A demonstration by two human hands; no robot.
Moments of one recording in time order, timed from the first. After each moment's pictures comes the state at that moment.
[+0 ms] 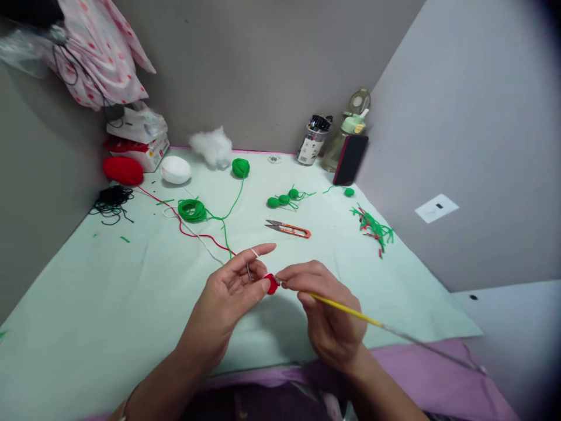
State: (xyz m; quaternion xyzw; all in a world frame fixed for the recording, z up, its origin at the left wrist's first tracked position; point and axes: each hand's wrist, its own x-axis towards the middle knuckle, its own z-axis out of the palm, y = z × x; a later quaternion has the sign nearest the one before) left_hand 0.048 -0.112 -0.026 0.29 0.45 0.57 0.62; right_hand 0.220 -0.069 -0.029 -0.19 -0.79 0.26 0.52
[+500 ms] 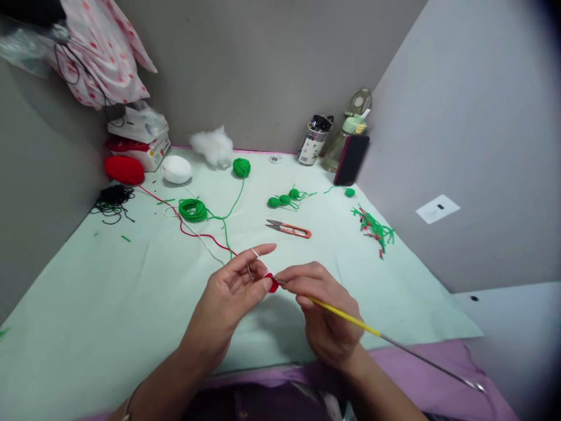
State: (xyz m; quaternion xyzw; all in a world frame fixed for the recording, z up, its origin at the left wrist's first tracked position) left_hand 0.049 -0.112 -0.029 0.30 0.45 0.58 0.61; right_hand 0.219 -0.068 -0.036 -0.18 -0.79 0.25 0.53
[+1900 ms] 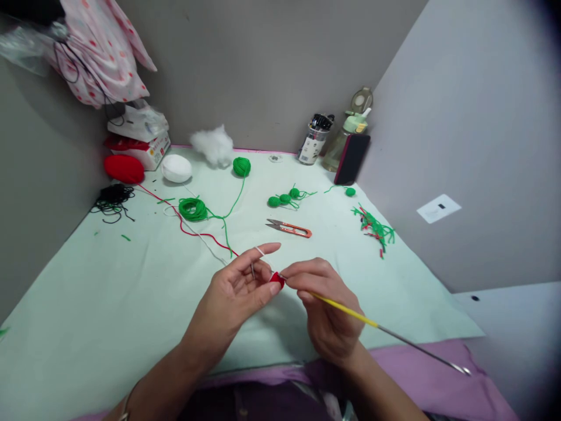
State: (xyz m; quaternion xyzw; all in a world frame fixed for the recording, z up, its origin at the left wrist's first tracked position) left_hand 0.050 -0.110 -0.024 0.32 0.43 0.56 0.63; right_hand 0.220 -0.066 -0.037 -0.20 -0.78 0.25 0.53
